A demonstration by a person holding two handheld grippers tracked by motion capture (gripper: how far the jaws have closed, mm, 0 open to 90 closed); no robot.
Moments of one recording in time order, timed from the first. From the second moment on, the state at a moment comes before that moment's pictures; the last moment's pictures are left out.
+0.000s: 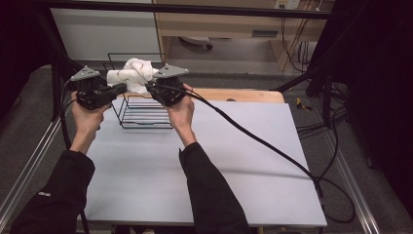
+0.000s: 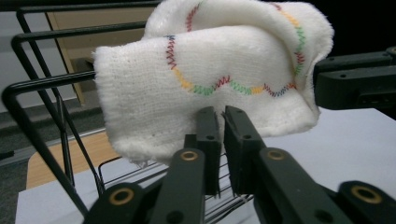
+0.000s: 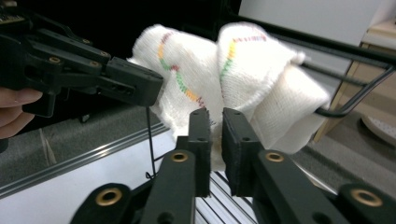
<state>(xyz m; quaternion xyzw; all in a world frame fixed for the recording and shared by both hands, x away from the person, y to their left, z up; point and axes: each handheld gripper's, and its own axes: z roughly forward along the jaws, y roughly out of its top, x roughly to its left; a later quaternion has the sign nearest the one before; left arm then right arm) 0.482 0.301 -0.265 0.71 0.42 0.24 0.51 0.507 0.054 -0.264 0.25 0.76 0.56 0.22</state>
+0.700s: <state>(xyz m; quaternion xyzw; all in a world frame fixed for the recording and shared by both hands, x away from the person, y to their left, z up) 0.414 0.306 -0.325 0.75 0.40 0.21 0.48 0.454 -0.032 -0.281 0.27 0.78 0.55 0.16</state>
